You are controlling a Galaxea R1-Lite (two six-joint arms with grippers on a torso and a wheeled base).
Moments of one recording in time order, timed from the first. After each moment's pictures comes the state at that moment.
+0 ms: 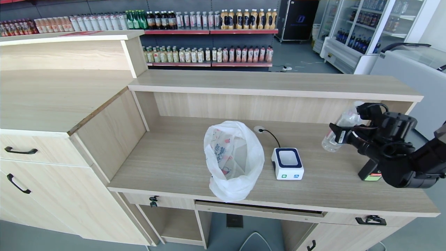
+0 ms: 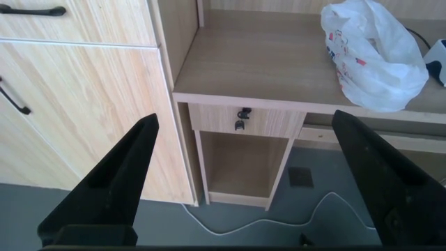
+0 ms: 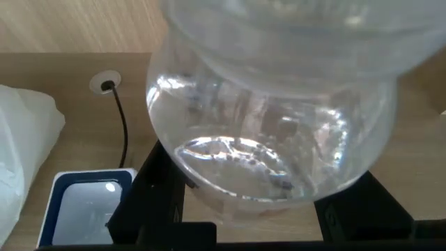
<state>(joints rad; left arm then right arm) 0.00 0.00 0.00 0.00 0.00 0.00 -0.07 2.10 -0.91 -1.15 0.05 -0.04</state>
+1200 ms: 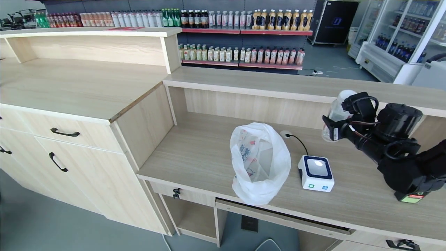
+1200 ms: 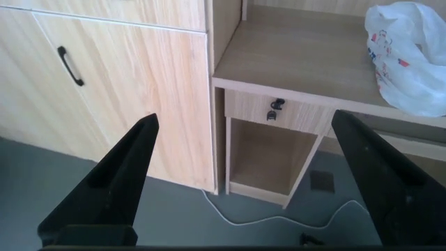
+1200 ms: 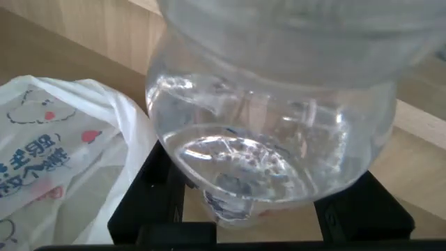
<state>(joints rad) 0.00 0.00 0.00 0.00 0.00 0.00 0.07 1.97 -0.83 -1.23 -0.03 -0.37</state>
